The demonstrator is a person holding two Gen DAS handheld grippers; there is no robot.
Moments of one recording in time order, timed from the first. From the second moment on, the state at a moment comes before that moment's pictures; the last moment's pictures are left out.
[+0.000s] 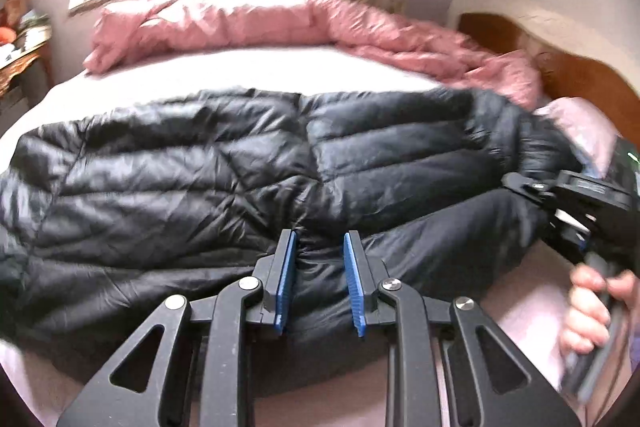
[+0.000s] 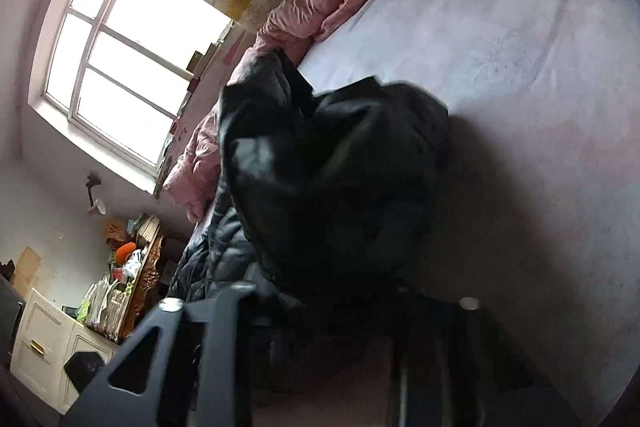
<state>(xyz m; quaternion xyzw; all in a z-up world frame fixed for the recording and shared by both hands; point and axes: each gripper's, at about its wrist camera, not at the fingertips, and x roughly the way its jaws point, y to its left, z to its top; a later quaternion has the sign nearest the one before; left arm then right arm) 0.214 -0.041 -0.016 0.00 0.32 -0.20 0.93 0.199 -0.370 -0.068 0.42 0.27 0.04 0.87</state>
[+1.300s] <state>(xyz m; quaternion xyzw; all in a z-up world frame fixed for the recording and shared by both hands) 0.236 0.021 -0.001 -0.11 0.36 -0.25 0.89 0.137 -0.211 0.038 0.10 0.21 0.10 0.97</state>
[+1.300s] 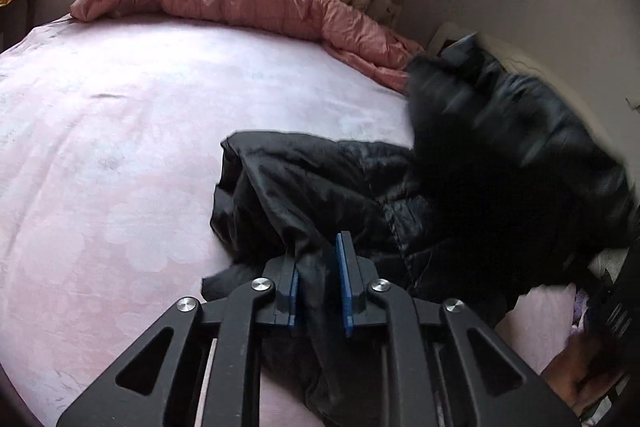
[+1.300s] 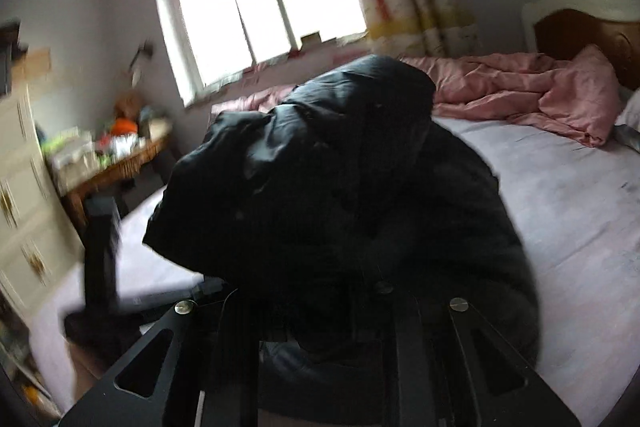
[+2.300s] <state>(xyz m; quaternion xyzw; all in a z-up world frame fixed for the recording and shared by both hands) 0.222 0.056 0.034 -0.15 0.27 -0.27 0.91 0.094 -0.194 0.026 0.00 0.22 0.15 0.96</state>
